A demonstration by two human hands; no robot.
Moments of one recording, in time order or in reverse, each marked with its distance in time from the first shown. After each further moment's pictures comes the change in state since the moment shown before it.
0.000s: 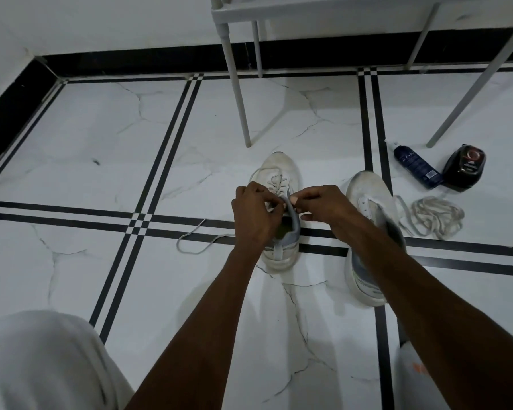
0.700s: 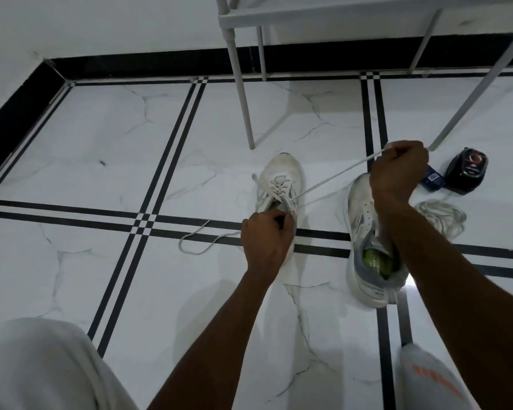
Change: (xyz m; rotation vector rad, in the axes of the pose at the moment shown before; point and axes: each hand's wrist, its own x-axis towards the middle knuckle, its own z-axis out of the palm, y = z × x) left_hand -0.042 0.006 0.013 -0.039 0.083 -0.046; right_hand 0.016 -0.028 -0.071 -0.222 1.028 -0.380
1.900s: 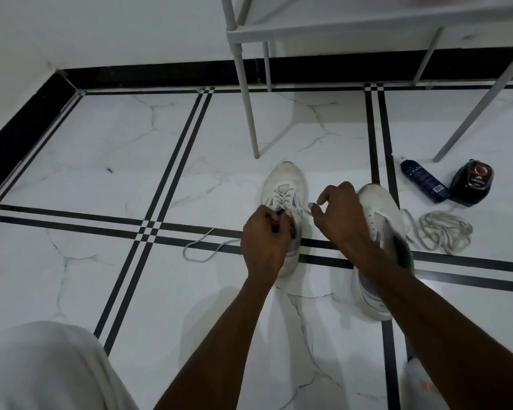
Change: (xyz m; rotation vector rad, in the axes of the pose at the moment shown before) left_hand 0.011 -0.002 0.000 -0.163 0.159 -0.107; right_hand -0.078 0.000 0.023 -0.348 -0.605 -0.333
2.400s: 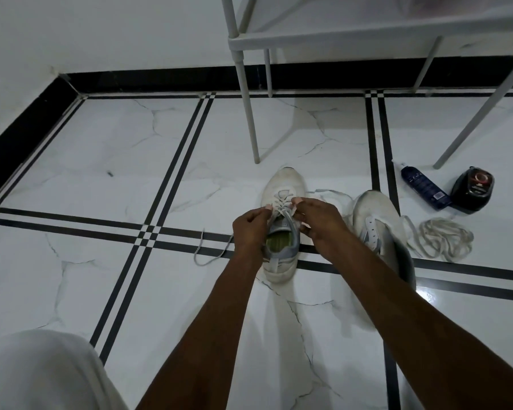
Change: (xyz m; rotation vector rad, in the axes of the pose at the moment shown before) left_hand 0.042 0.003 -0.012 -0.561 -0.211 -0.687; right_hand 0.003 -0.036 0.013 1.068 -0.295 0.656
